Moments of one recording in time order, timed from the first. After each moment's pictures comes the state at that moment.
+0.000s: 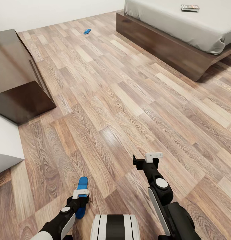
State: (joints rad) left arm -0.53 -0.01 -0.16 -0.40 0.17 -0.03 0.08; right arm -0.33 0.08 0.25 -1.58 0.00 0.47 -0.23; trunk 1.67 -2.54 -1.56
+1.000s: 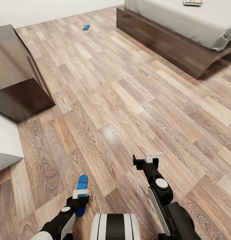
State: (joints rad) left arm -0.53 -0.01 -0.16 -0.40 0.17 -0.03 0.08; right arm -0.33 0.08 0.25 -1.58 0.00 0.47 -0.23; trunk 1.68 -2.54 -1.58
